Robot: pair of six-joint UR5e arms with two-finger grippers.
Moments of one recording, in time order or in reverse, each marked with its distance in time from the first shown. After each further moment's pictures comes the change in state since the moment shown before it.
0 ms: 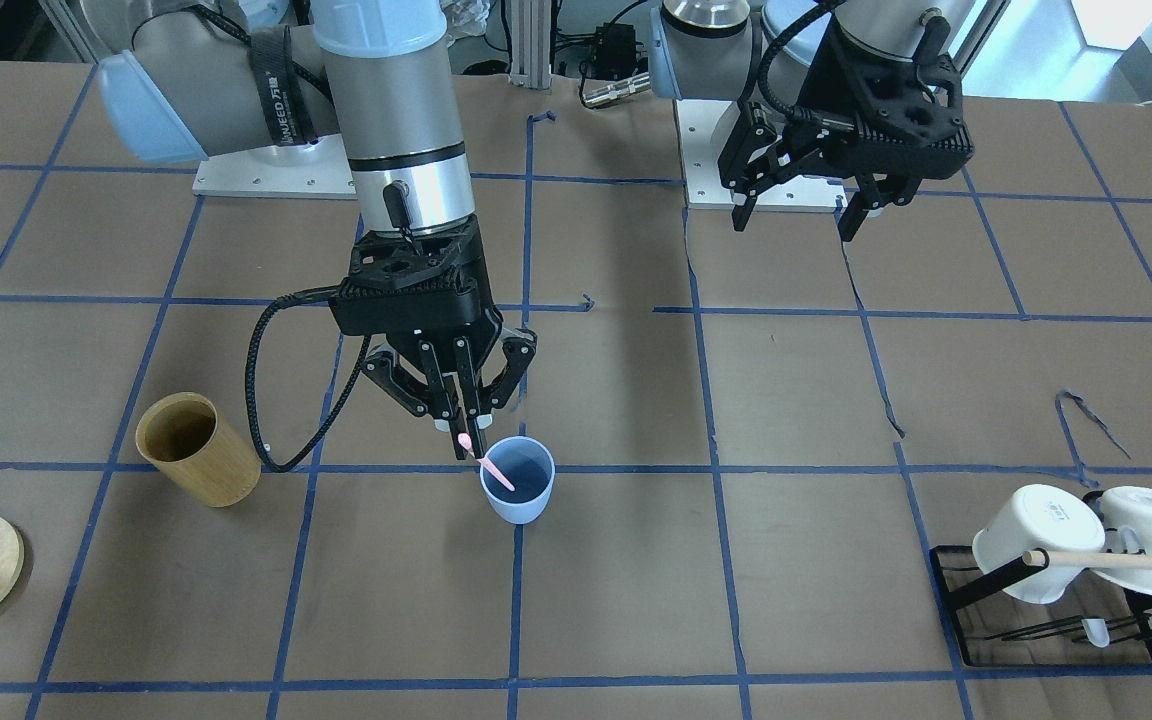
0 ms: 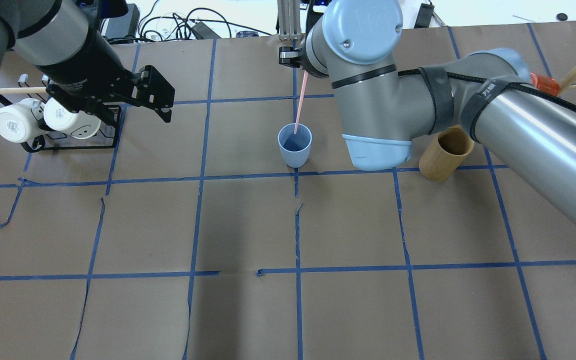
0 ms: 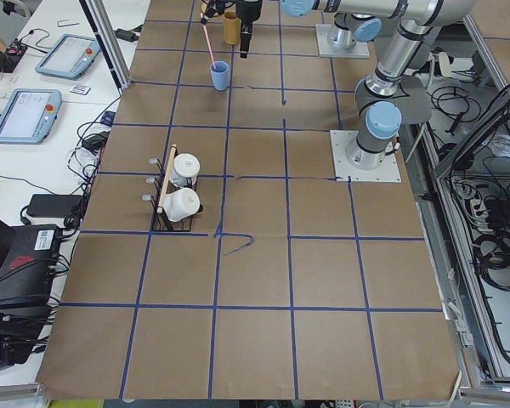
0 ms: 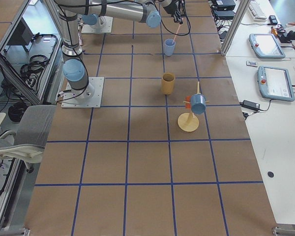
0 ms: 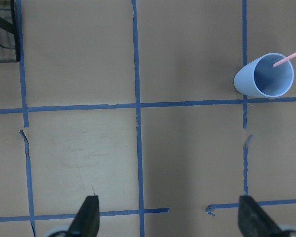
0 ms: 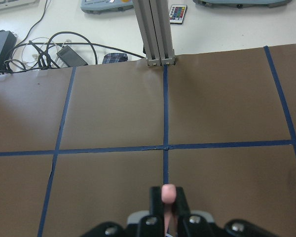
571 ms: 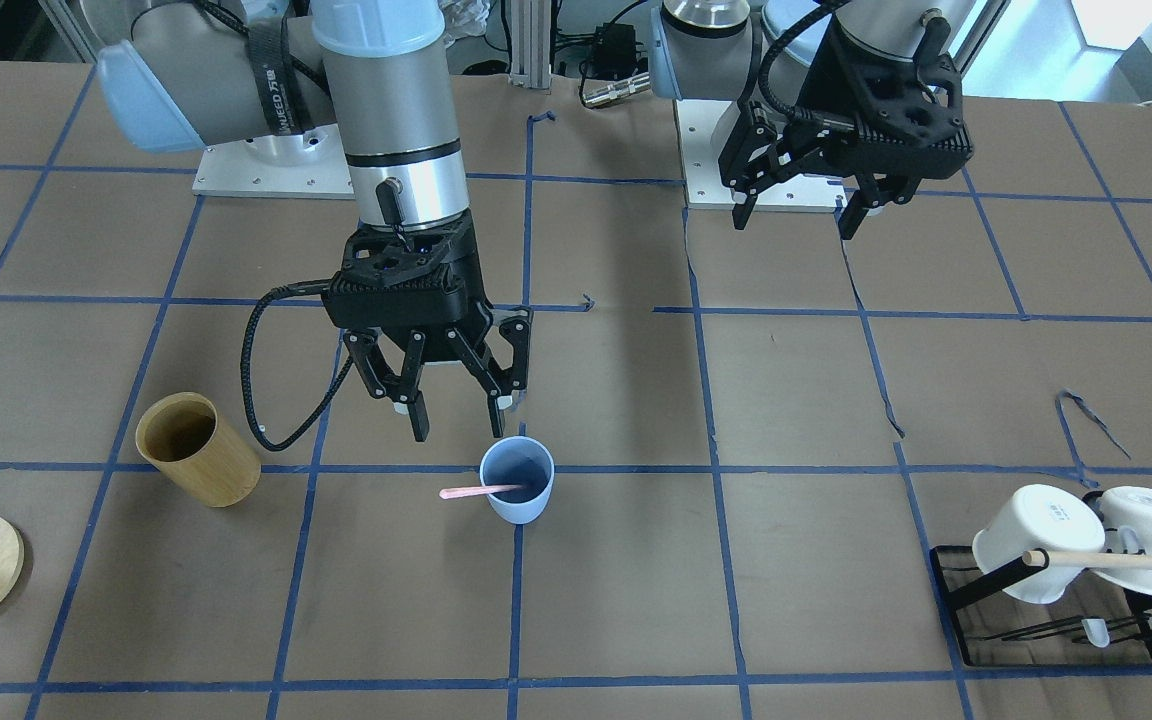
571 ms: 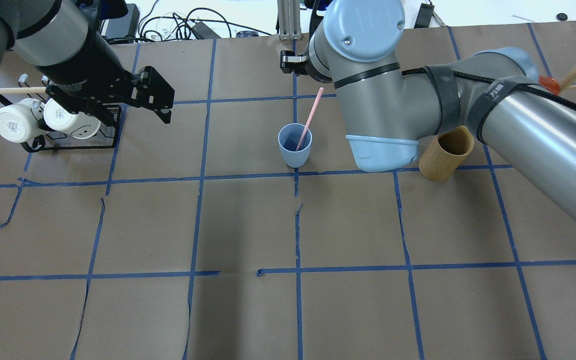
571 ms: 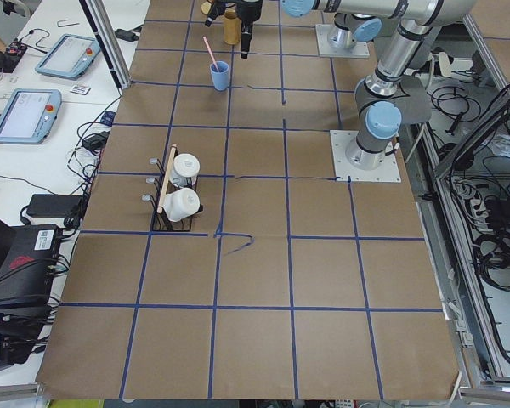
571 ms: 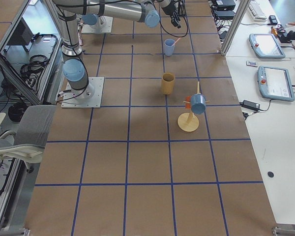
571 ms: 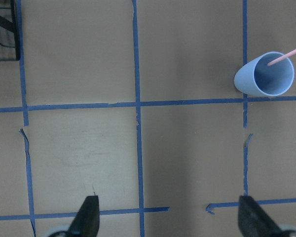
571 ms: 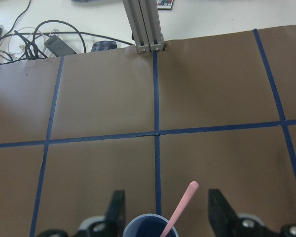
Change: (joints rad) left arm 0.001 0.000 0.000 -0.007 0.000 0.000; right arm -0.004 -0.035 -0.017 0.155 -0.013 0.005
